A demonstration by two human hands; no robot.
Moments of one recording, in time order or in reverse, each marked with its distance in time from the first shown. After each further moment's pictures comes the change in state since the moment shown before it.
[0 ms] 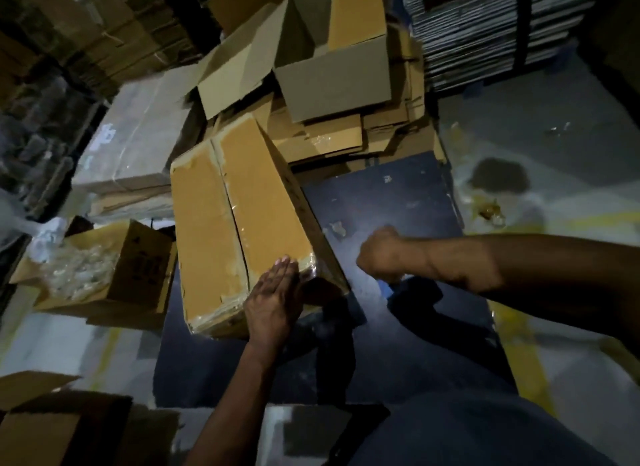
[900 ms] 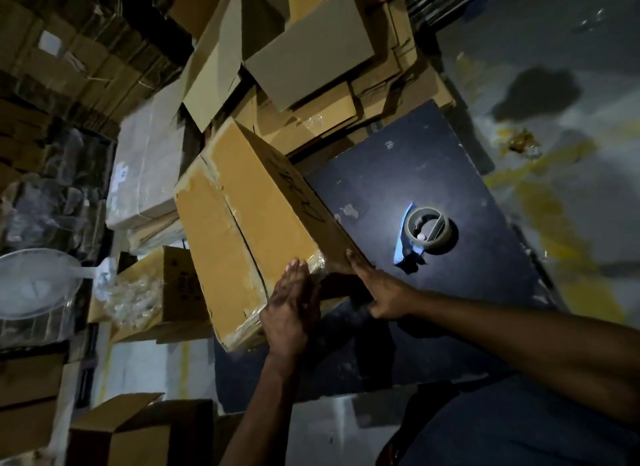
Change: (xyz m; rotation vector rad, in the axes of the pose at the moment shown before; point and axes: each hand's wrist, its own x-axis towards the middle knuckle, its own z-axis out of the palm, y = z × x) left_hand 0.008 -0.001 -0.011 0.045 -0.167 -0.001; right_hand 0.050 -0.092 0.102 1.163 0.586 -0.261
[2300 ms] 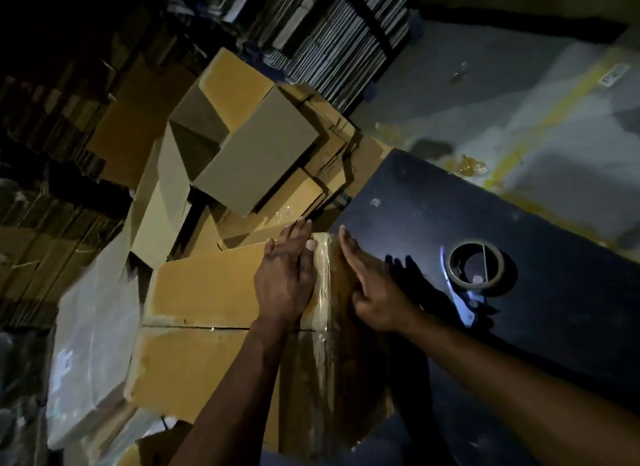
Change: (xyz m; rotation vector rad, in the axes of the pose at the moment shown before) left_hand 0.273 -0.051 0.045 -0.281 -0.219 0.403; right_hand 0.150 -0.022 -0.053 0.356 0.903 0.103
